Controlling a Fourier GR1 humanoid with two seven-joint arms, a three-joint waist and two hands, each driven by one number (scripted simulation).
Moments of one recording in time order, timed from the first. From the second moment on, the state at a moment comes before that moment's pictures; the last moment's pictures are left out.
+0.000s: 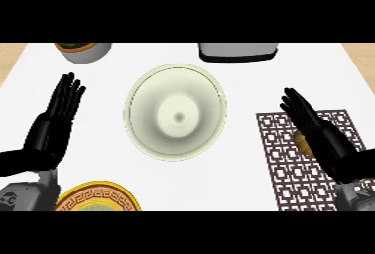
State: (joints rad) left arm -0.14 0.33 -0.06 -1.57 0.23 0.07 -0.17; right arm -0.11 -0.45 0.21 -1.70 -0.32 0.03 0.07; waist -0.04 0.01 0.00
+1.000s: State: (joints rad) left arm -0.23 0.40 0.12 -1.47 0.24 0.11 -0.06; right arm -0.02 -0.74 0.04 -1.85 -0.24 0.24 0.13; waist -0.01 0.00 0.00
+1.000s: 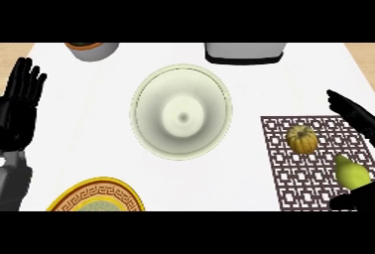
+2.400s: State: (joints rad) left arm -0.24 0.37 0.14 -1.50 0.22 0.09 -0.03; right arm -0.29 -1.12 0.06 -1.55 -0.13 1.00 0.31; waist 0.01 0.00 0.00
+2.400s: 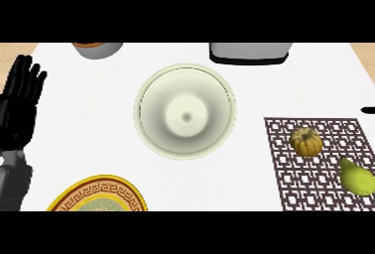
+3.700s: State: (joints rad) left arm -0.26 0.32 0.18 -1.47 0.16 0.05 -0.03; right arm -0.23 -0.86 0.10 -1.26 0.49 0.89 -0.14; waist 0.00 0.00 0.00
